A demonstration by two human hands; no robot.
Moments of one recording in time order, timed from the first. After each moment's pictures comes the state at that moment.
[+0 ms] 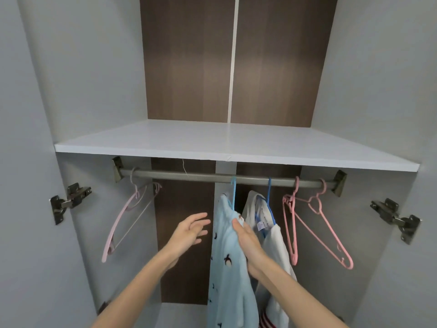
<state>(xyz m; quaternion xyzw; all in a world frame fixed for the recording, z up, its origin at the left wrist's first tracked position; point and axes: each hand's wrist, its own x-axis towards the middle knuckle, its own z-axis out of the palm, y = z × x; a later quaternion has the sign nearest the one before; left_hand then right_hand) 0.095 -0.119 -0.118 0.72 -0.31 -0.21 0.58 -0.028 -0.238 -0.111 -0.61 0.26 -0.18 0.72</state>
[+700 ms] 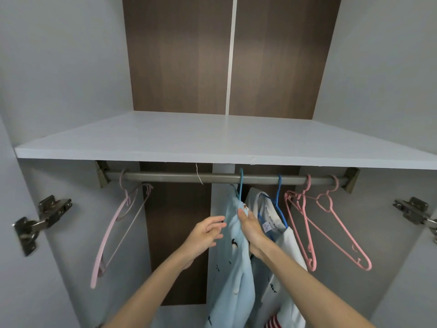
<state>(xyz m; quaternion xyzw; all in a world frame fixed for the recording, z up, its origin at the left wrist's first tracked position) 0.144 -0.154 -0.128 0.69 -0.39 -0.30 0.53 0.063 -0.285 -0.130 -0.65 0.32 -0.23 0.65</state>
